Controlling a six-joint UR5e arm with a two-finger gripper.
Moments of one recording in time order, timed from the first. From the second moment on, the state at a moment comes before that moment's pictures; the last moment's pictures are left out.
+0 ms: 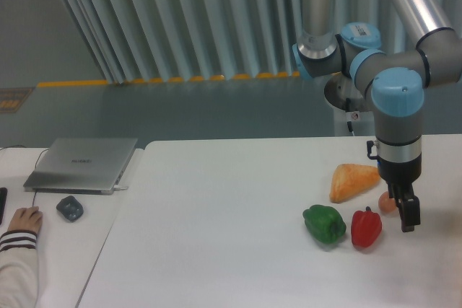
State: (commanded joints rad) arm 2.39 -1.91 -1.51 -1.16 1.61 1.66
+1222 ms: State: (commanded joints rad) arm 2.60 -1.93 -1.47 -1.13 1.65 2.04
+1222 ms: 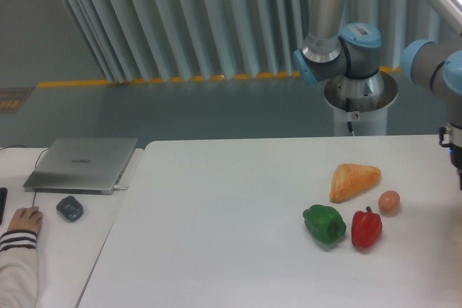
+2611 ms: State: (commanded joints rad) arm 2.79 -2.03 -1.49 -1.10 1.69 2.24
